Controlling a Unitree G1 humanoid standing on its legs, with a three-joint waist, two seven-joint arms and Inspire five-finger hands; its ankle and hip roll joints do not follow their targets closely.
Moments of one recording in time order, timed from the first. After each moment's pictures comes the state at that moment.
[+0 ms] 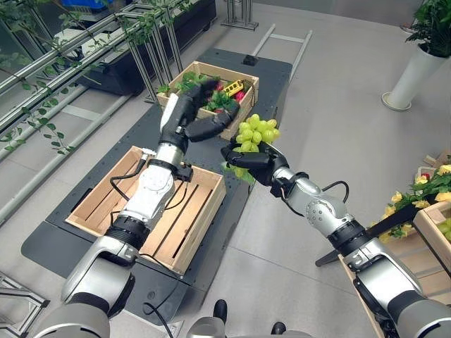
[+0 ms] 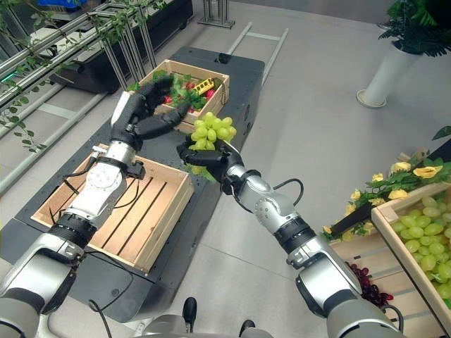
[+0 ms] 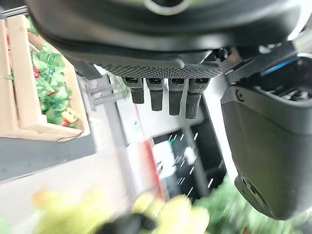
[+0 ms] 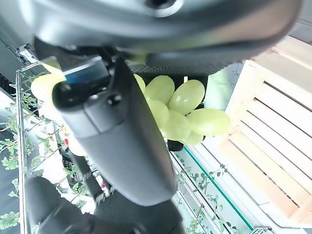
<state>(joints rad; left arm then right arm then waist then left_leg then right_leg) -0.72 0.54 -0.34 0.56 -0.55 -0.41 0.15 -0.74 -0.34 0.52 0.40 1.07 0.17 -0.03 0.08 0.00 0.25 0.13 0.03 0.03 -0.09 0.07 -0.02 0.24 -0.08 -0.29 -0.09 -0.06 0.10</state>
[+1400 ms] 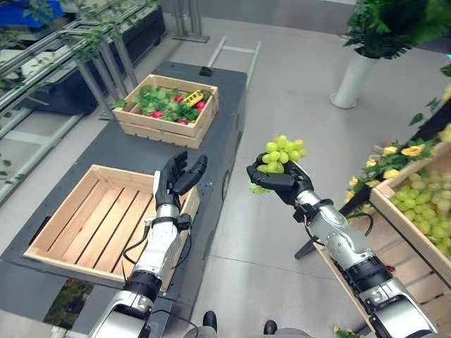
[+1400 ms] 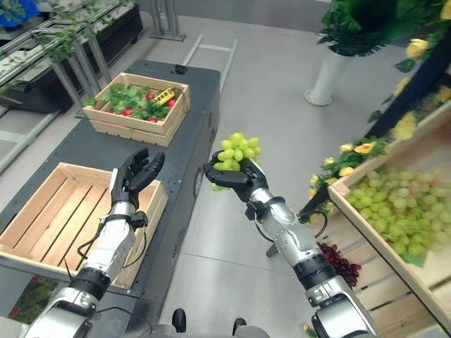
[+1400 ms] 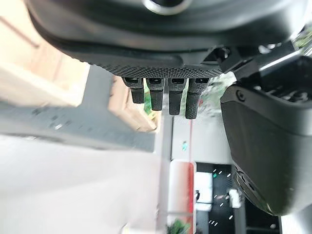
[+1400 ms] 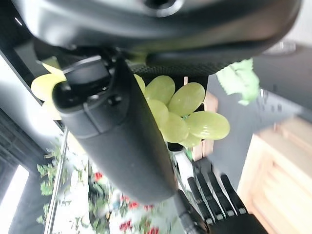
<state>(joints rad) -0.28 0.34 -0.23 0.54 -0.44 -0.28 0.30 -0.37 -0.41 0.33 0.20 0.83 0.09 0.07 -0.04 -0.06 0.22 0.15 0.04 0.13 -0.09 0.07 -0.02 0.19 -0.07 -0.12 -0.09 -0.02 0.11</state>
